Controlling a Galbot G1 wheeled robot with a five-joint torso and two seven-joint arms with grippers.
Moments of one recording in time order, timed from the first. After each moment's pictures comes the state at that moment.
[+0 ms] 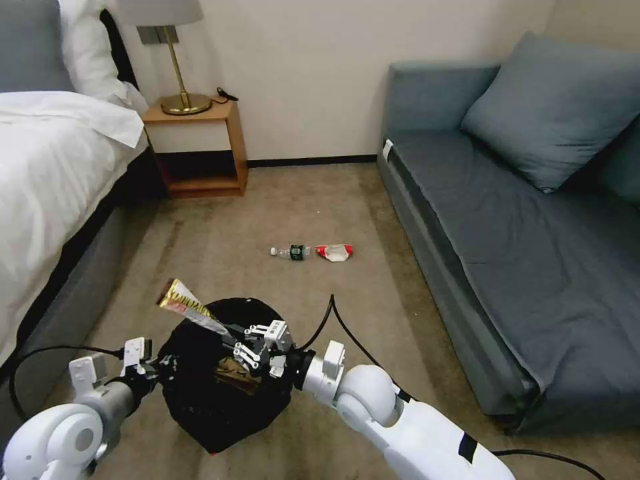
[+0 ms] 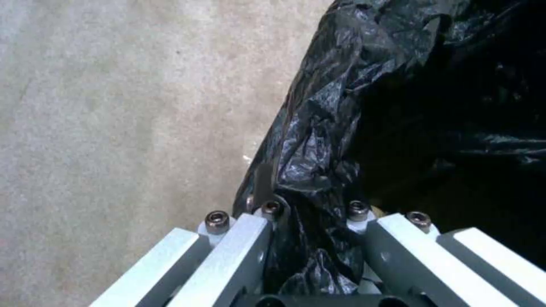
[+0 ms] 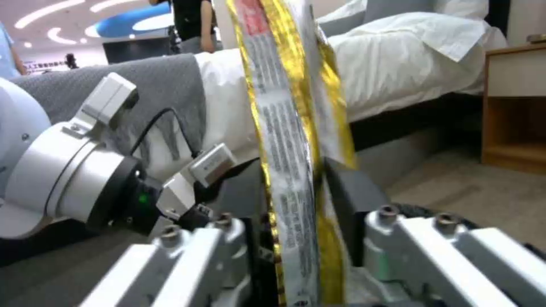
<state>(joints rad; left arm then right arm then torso) 1.63 -1.10 -0.87 -2.07 -0.91 0.74 -0.10 -0.95 1.25 -0.31 1.73 0.44 0.06 -0.36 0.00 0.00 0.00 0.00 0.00</state>
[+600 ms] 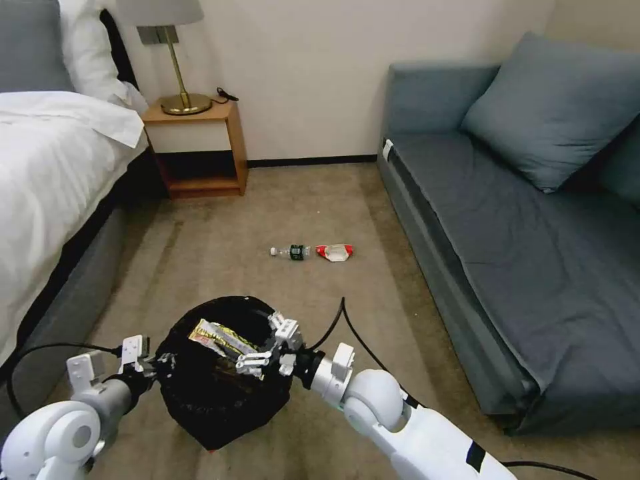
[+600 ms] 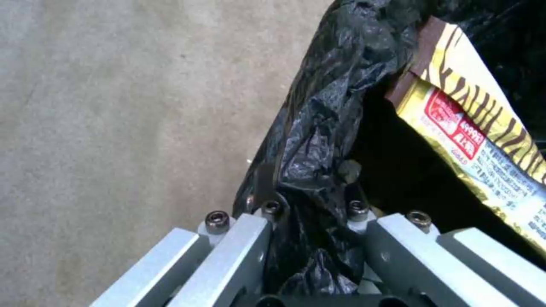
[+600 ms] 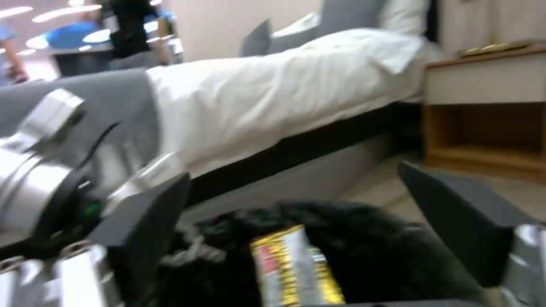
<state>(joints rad) 1.61 -1.09 -0.87 -2.05 -0.93 0.74 -0.09 -1.03 1.24 -0.21 1.77 0.42 0.09 -0.28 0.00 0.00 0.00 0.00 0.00</state>
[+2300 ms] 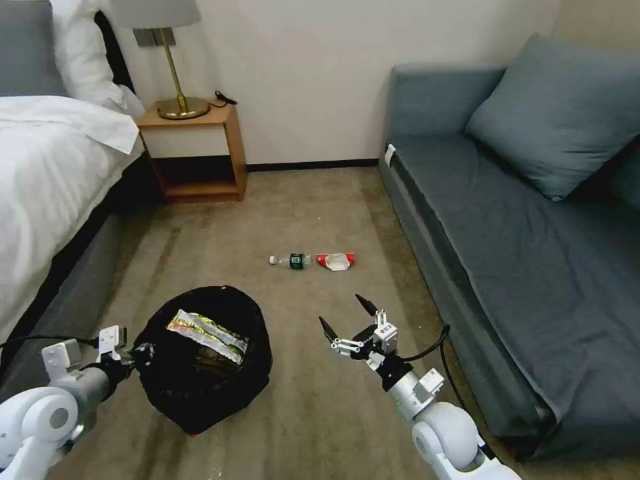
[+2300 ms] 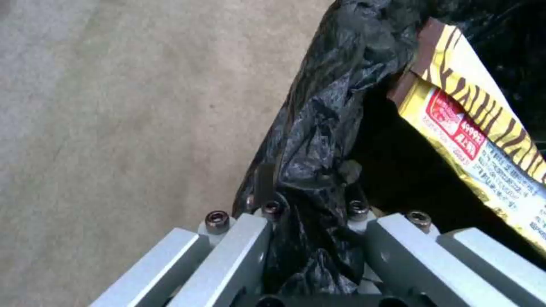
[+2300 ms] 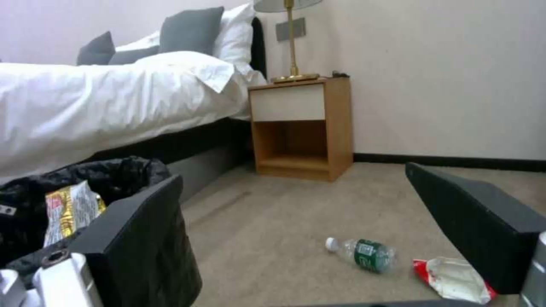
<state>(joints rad) 1.56 -1.03 -0.92 -1.96 -0.99 0.74 -0.09 -1.36 1.26 0.19 1.79 0.27 0.27 -0.27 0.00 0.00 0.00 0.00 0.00</state>
